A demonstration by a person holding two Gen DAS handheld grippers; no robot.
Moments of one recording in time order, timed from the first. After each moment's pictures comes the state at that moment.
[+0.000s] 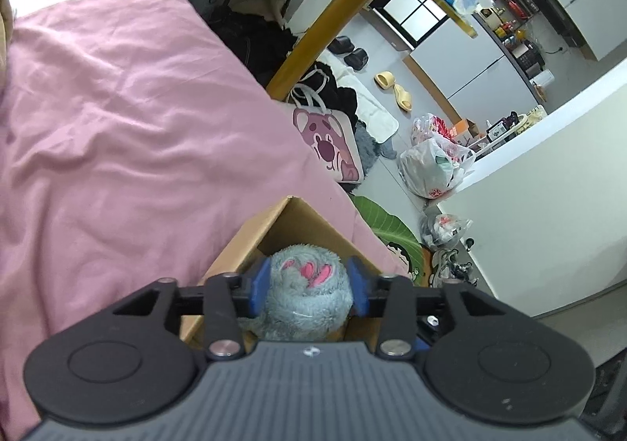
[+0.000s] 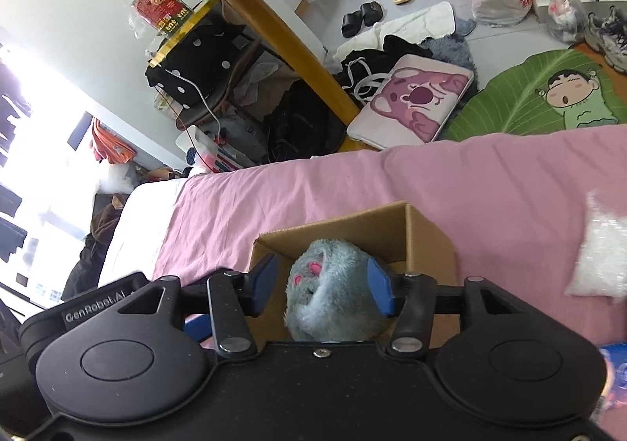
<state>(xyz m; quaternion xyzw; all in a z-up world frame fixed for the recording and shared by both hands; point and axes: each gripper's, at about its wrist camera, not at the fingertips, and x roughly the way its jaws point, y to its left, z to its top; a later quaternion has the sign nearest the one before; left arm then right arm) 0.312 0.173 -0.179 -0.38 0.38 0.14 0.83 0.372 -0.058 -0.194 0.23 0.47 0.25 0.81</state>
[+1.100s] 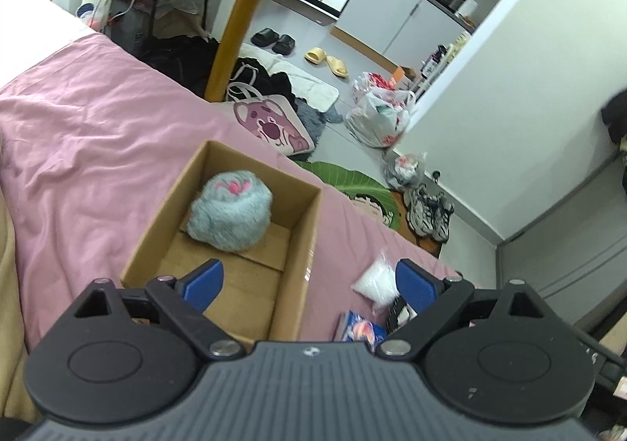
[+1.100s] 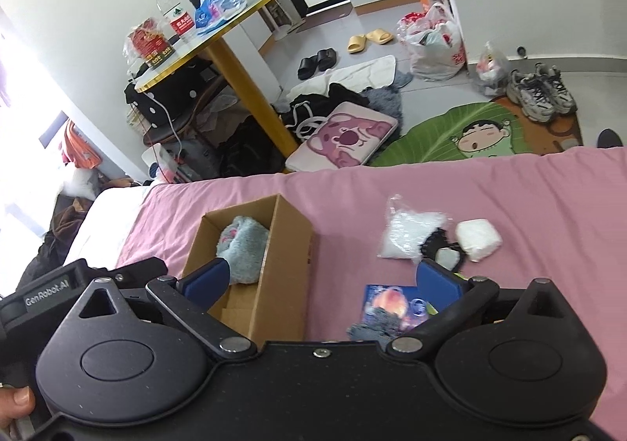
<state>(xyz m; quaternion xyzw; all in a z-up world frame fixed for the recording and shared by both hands) 0.233 0.069 -0.111 -0.25 0.40 0.05 0.88 0.281 -0.189 -0.132 0.17 0.43 0.19 0.87</state>
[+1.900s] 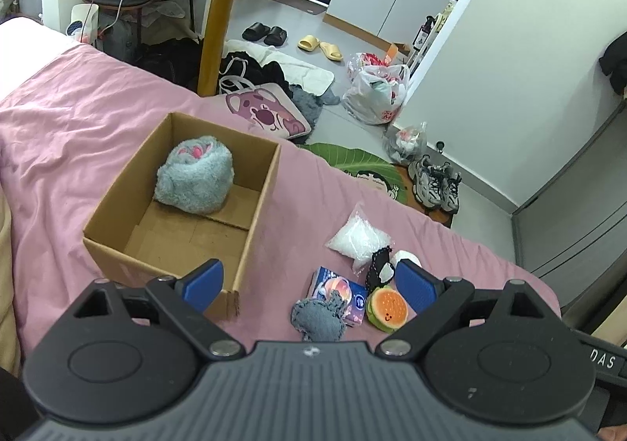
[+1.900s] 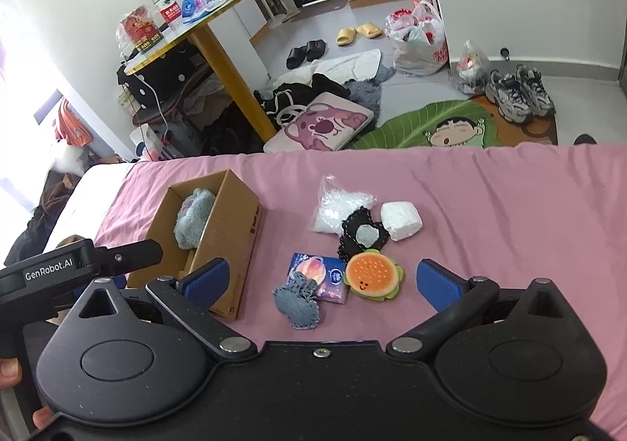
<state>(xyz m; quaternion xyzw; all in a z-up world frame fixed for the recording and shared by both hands) 0.220 -0.014 -0.116 -0.20 0.42 0.06 0.88 0.261 -0.264 -0.148 0.14 0.45 0.19 0.86</state>
